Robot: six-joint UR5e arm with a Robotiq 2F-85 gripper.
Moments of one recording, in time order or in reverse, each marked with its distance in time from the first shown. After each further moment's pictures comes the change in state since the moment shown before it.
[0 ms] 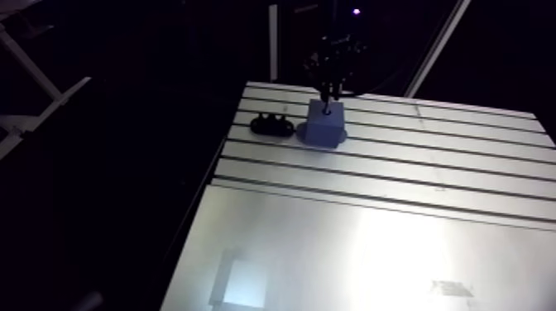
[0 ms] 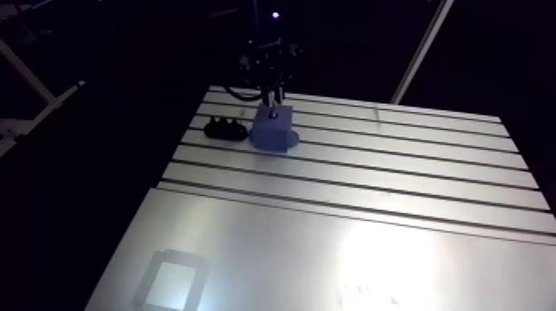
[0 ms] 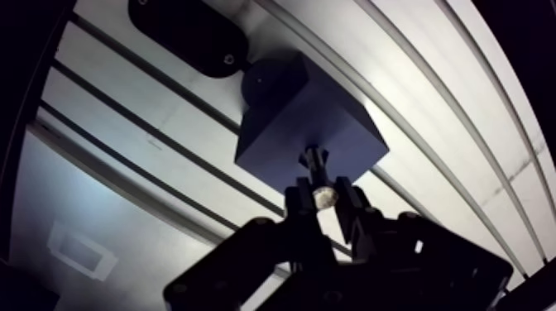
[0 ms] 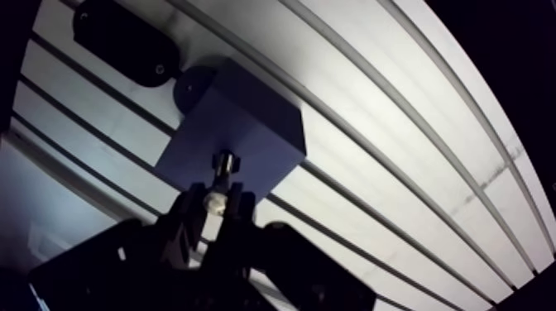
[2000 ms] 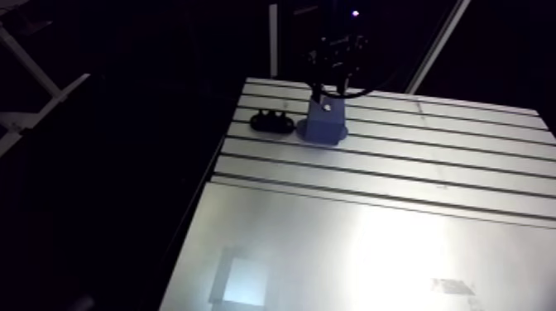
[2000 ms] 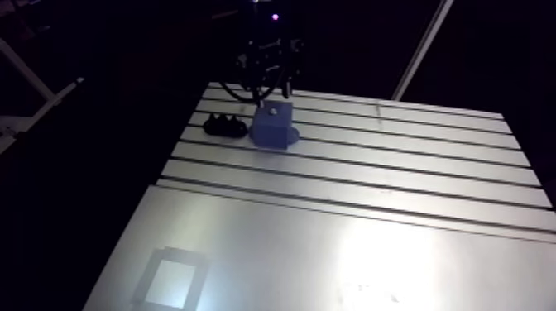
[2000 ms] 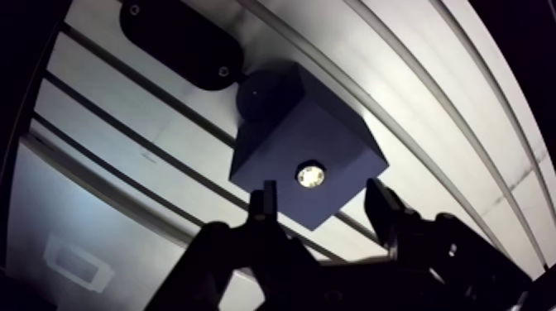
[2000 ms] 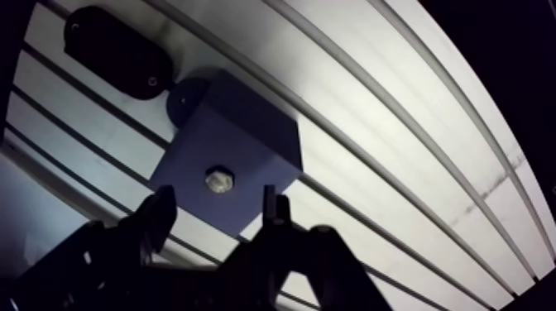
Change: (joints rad) arm 0.000 0.014 0.013 -0.048 0.003 0.004
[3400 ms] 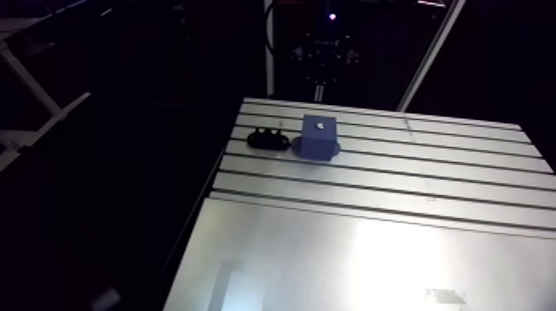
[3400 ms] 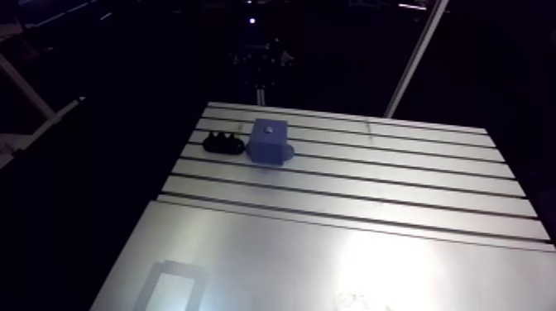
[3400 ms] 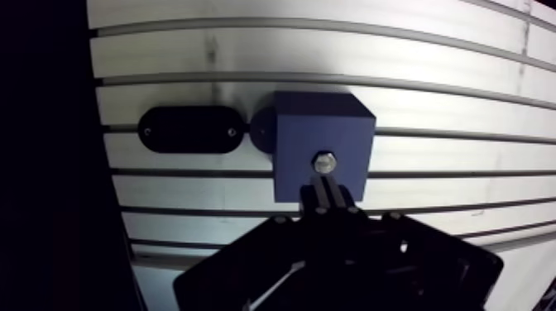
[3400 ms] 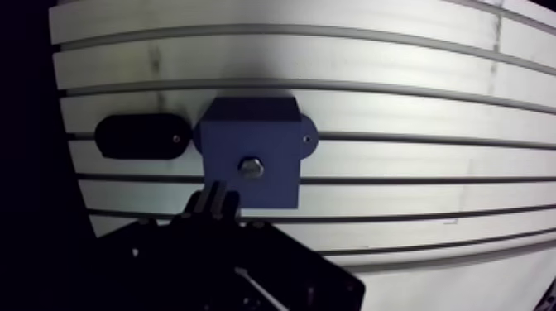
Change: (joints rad) arm -0.016 -0.070 0.009 -0.028 0.088 0.641
